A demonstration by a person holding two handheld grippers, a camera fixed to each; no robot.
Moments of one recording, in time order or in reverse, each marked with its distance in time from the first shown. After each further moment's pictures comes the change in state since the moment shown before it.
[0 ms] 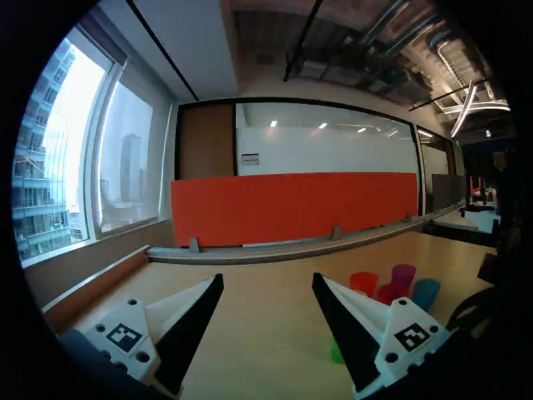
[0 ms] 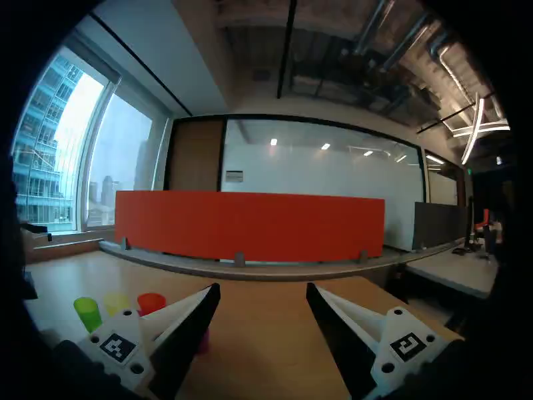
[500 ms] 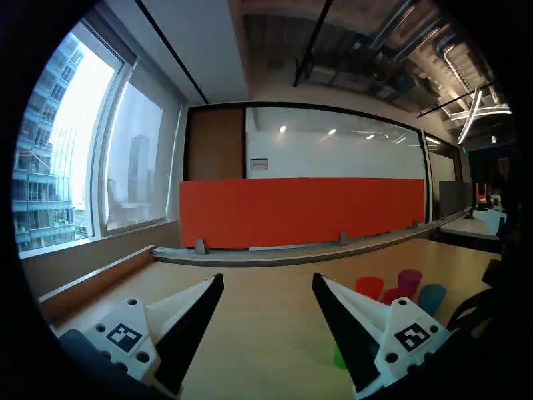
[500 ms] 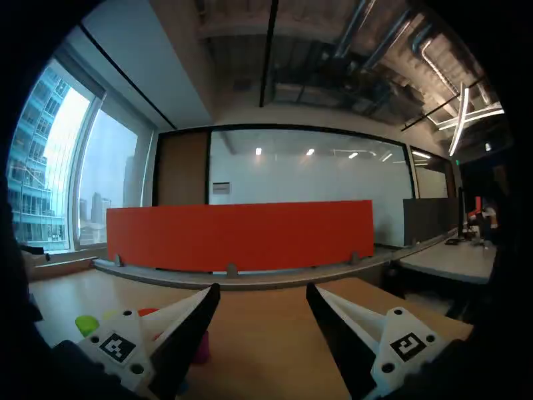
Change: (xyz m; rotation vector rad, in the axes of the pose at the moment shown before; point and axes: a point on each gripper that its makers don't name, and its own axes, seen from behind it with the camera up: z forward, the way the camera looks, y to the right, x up) left arm -0.007 -0.005 0.005 0.044 0.028 -0.026; right arm 0.008 0.002 -0.002 -0.043 0.042 0.064
